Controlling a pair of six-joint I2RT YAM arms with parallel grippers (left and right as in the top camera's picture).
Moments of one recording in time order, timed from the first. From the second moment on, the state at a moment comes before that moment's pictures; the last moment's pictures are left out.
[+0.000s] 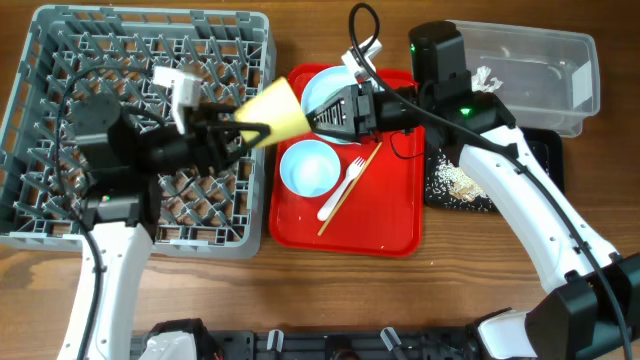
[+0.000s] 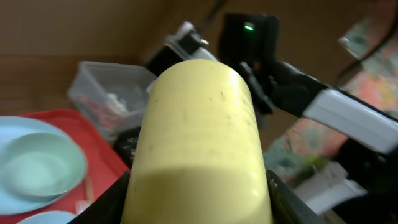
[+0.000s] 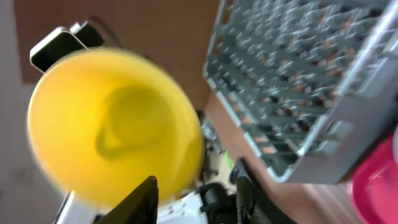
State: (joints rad) left arm 0.10 1.19 0.85 0.15 1.32 -0.52; right arm 0.36 1.60 1.35 -0.42 -1.14 0.71
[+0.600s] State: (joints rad) left arm 0.20 1.14 0.86 -0.45 0.62 -0.44; right arm 0.29 1.60 1.35 -0.87 -0.52 0.46
